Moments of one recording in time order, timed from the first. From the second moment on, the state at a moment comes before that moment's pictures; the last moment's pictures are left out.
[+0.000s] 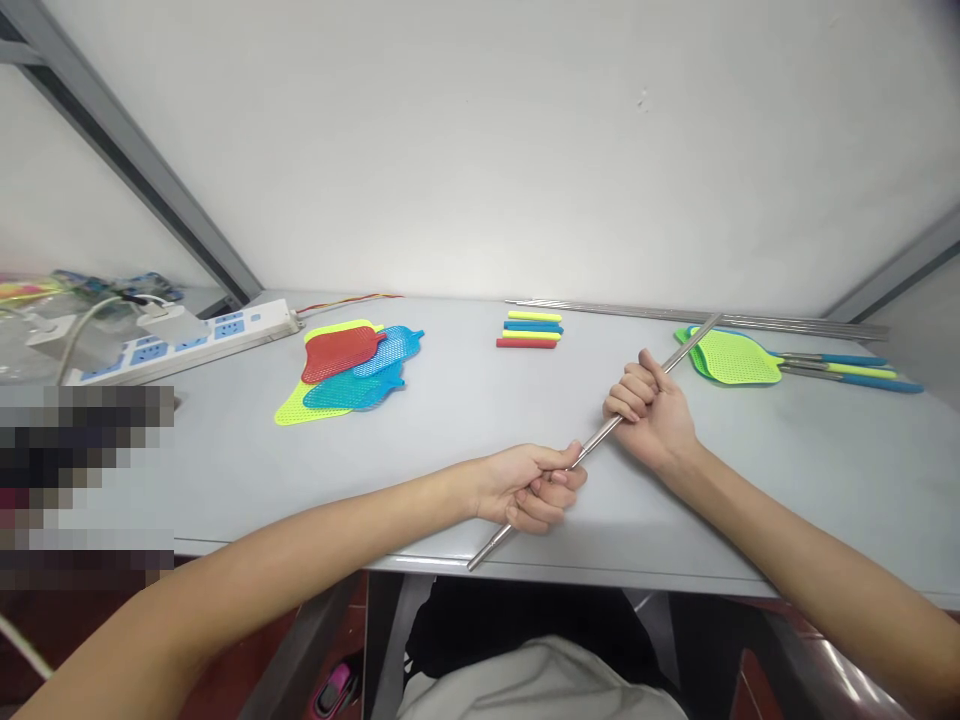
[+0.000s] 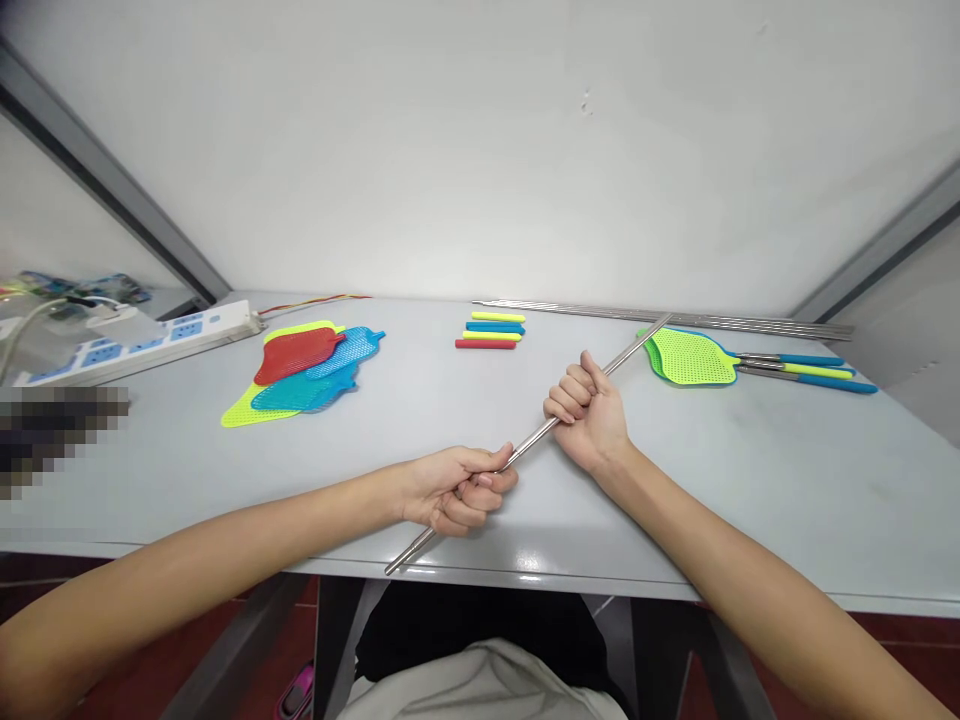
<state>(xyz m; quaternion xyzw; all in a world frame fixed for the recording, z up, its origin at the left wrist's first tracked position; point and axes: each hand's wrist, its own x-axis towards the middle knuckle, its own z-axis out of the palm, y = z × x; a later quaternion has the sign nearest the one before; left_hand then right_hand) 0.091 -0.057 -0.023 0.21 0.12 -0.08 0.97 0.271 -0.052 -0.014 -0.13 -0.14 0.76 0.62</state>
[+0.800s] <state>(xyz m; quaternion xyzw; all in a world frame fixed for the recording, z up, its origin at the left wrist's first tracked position) 0.091 -0.058 -0.023 0.21 0.13 -0.08 0.97 0.263 -0.056 -0.015 -0.15 -0.15 0.76 0.61</state>
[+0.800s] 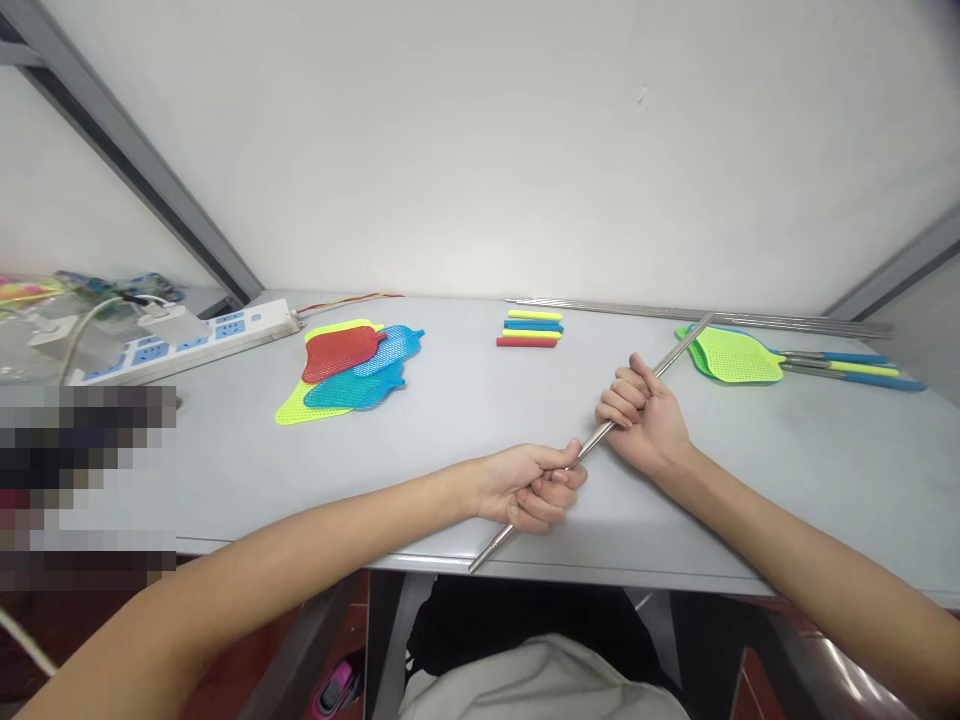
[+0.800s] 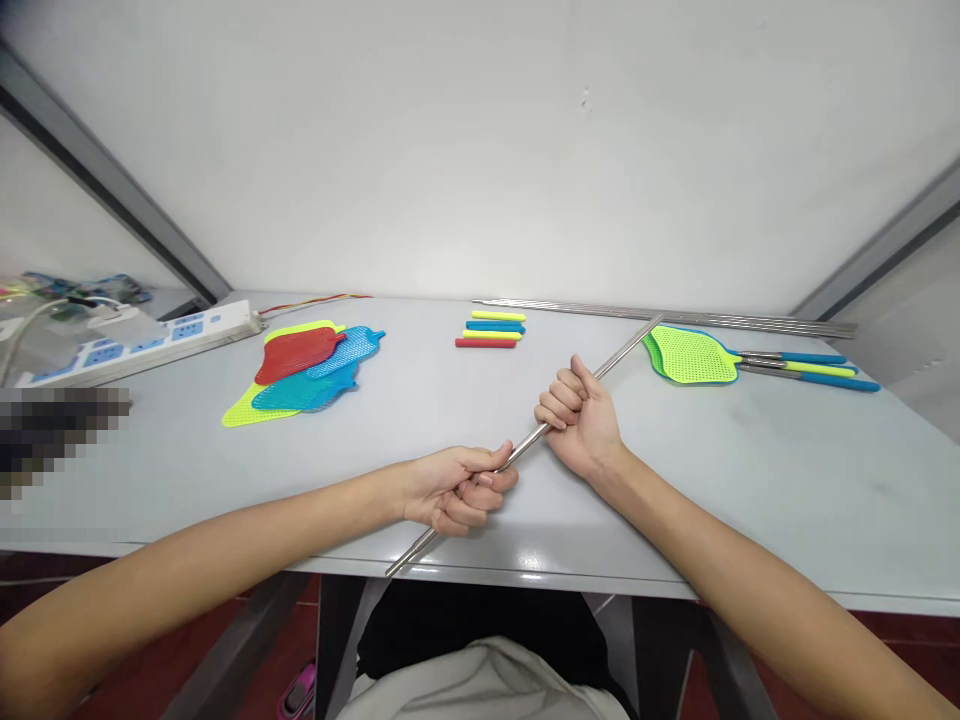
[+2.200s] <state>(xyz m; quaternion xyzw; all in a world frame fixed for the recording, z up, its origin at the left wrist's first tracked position) 0.092 -0.059 -0.021 0.26 0.18 -0.09 0.94 0.253 -0.063 -0.013 -0.13 -0.15 0.77 0.60</state>
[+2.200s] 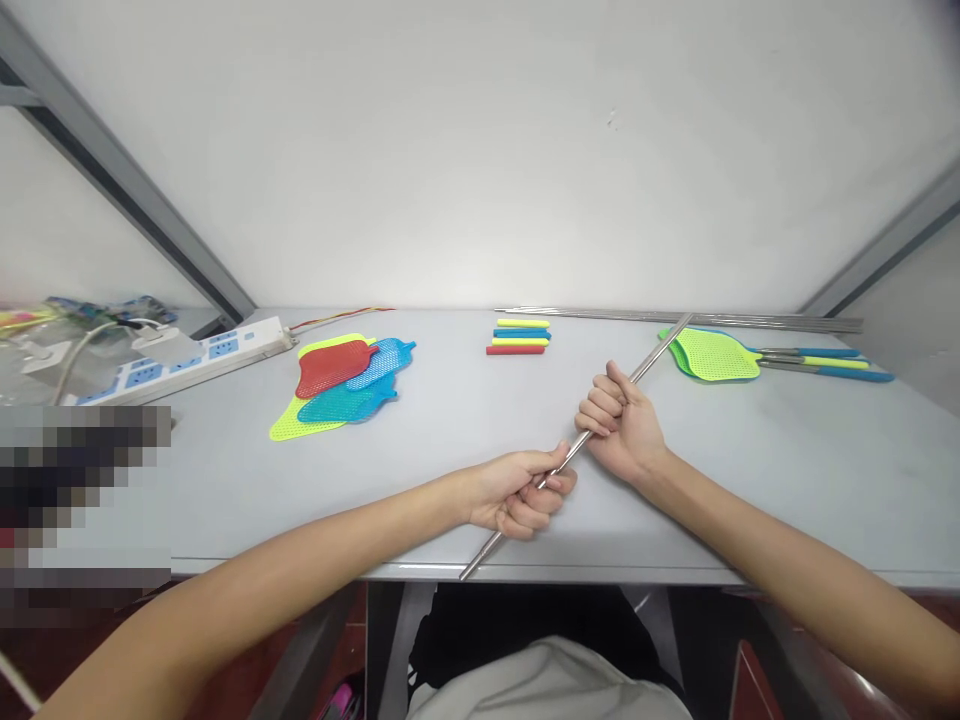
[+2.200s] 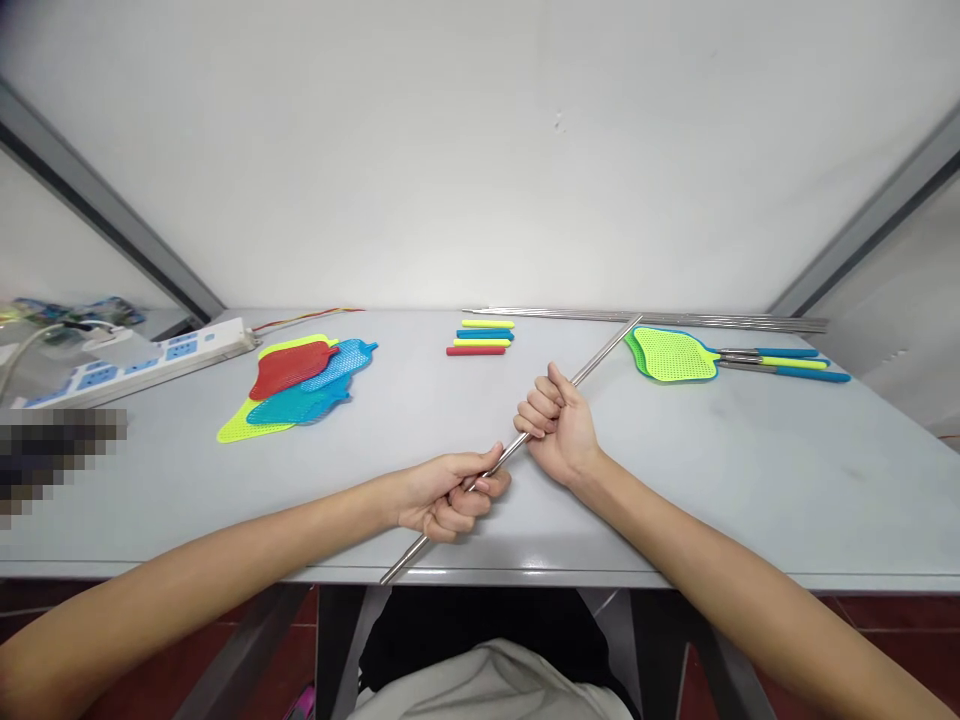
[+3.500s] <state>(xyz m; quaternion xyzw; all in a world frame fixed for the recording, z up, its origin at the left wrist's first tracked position) 0.097 -0.061 -0.018 0.31 0.16 -0.05 0.94 0.250 -0.060 -0.010 -0.16 -0.16 0.81 0.54</state>
